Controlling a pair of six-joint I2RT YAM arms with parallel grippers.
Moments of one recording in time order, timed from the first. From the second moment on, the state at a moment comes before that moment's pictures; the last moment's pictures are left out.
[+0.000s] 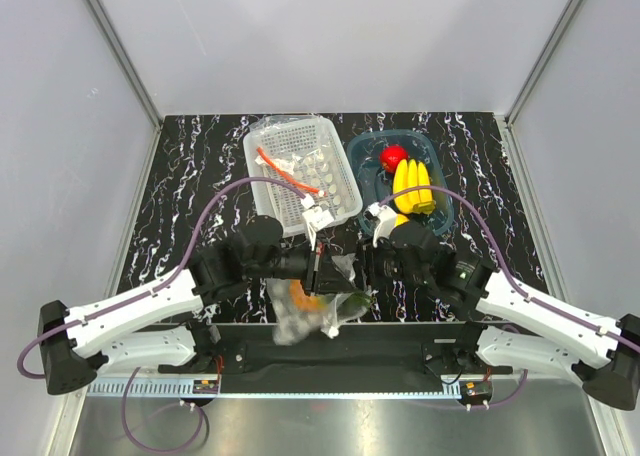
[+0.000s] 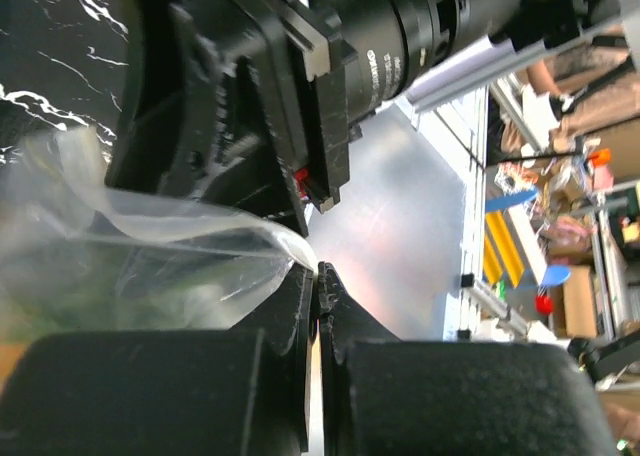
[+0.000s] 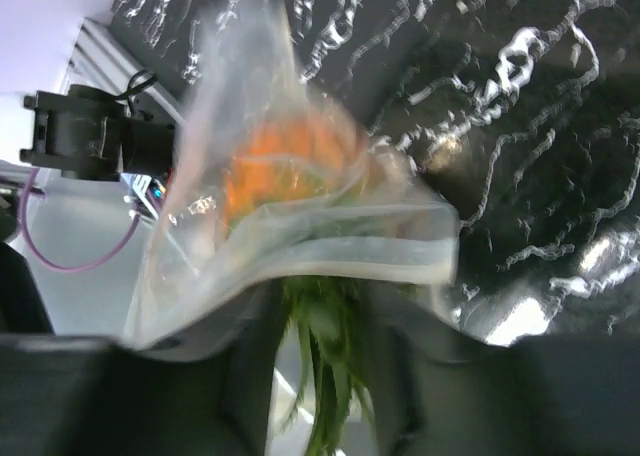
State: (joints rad) left arm -1.06 1.00 0.86 -0.15 0.45 -0.67; right arm 0.99 0.94 0.80 -0.39 -0.10 0.62
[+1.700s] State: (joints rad) left arm -0.90 0.94 1.13 -0.72 -0.06 -0.57; right arm 0.99 1.16 1.40 -0.96 0.22 0.72
